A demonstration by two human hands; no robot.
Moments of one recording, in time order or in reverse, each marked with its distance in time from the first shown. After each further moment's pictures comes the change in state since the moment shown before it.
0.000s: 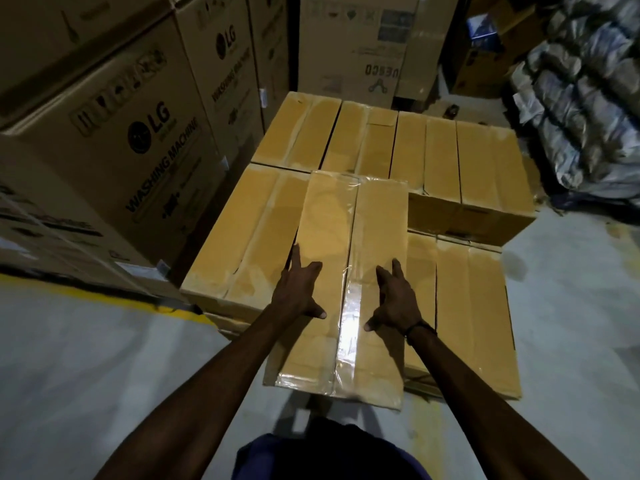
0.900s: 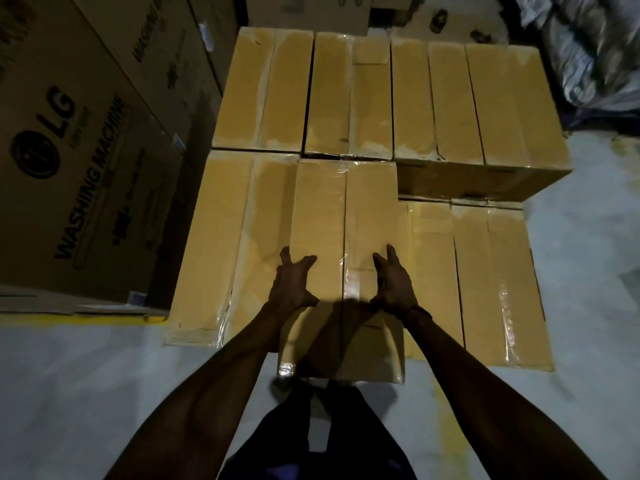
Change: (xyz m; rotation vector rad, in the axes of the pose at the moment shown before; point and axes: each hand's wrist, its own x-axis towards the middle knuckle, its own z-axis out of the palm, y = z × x) left_hand 0.192 -0.113 0.044 -0.109 -0.200 -0.015; right_hand 0.180 0.032 0.082 0.062 -0.040 0.099
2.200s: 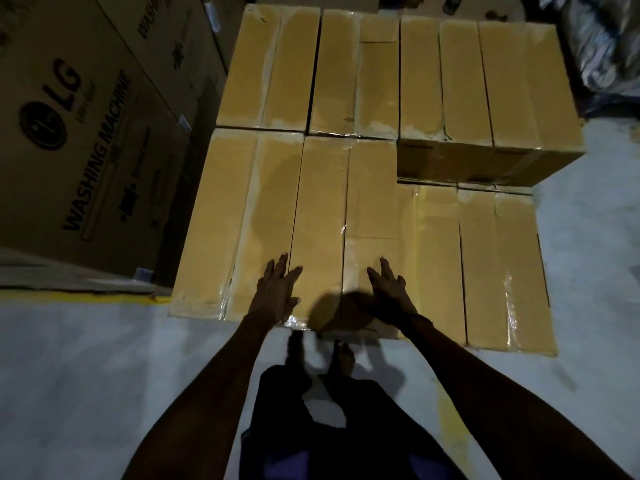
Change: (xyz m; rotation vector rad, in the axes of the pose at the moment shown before) left_hand -0.045 -0.065 0.052 0.172 -0.022 0.045; right_hand -0.044 0.019 0.049 -0.213 -0.151 -0.037
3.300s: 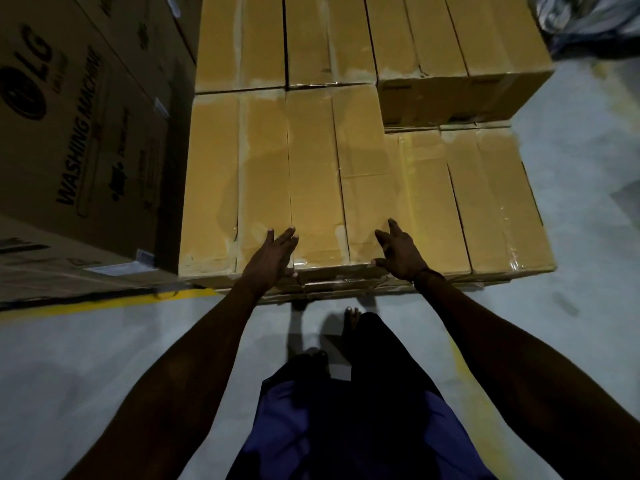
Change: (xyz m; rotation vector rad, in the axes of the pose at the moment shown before) left_hand -0.044 -0.043 0.017 0.179 -0.064 0.271; right_hand -0.046 0.014 0.070 0.135 0.126 0.111
